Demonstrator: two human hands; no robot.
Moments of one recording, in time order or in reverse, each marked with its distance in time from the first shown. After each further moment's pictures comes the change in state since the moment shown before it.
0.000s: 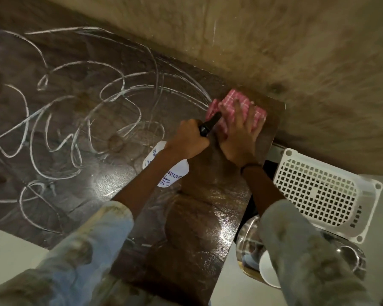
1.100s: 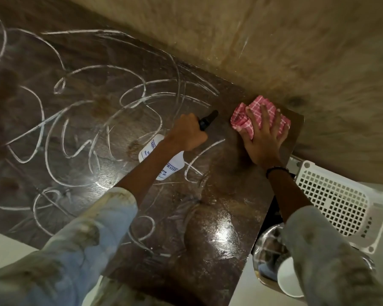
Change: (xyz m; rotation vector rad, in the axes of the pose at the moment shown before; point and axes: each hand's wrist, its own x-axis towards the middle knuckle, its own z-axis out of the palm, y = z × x) left_hand 0.026 -0.032 -0.065 0.090 -0.043 -0.061; right_hand 0.017 -0.001 -0.015 -0.047 -0.088 0.138
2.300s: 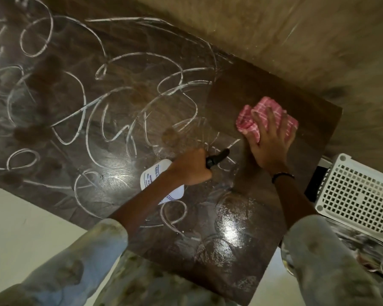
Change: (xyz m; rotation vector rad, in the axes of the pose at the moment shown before) left_hand -0.086 -0.092 0.003 0.070 -0.213 0.044; right_hand -0.041 -0.066 0.027 0.005 0.061 -0.094
